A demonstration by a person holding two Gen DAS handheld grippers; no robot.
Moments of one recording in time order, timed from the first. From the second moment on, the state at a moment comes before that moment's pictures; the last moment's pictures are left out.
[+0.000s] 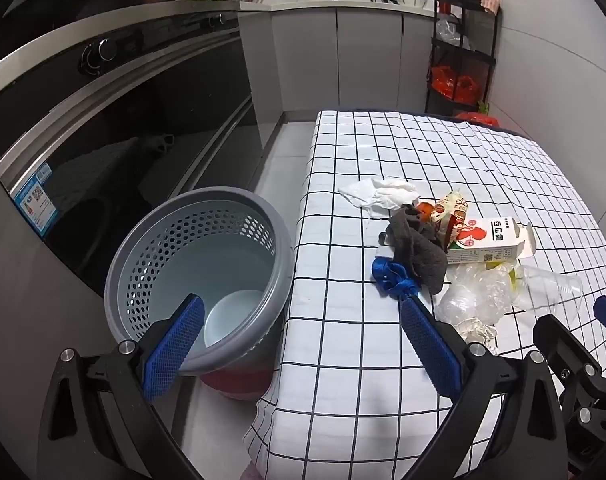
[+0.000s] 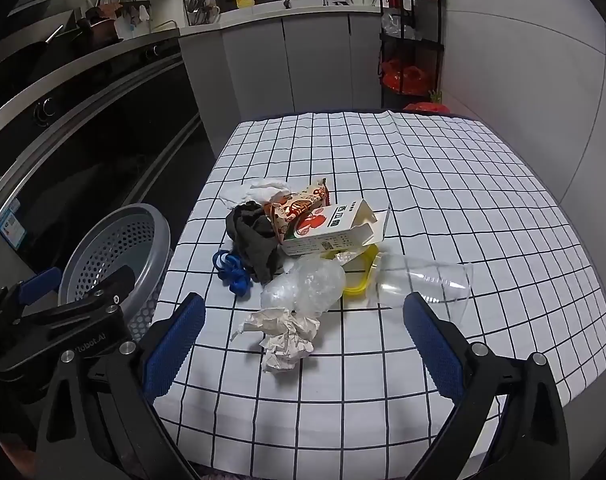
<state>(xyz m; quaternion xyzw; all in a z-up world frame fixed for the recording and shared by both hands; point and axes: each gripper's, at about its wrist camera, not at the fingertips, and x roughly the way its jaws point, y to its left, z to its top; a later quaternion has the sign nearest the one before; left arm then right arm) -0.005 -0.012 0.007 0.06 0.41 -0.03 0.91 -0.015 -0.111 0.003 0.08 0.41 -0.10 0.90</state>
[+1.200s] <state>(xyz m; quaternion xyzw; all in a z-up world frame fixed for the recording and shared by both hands) -0.009 -0.005 0.010 0.07 0.41 -0.03 0.91 -0.016 -0.109 0.000 0.09 0.41 -0.09 0.91</state>
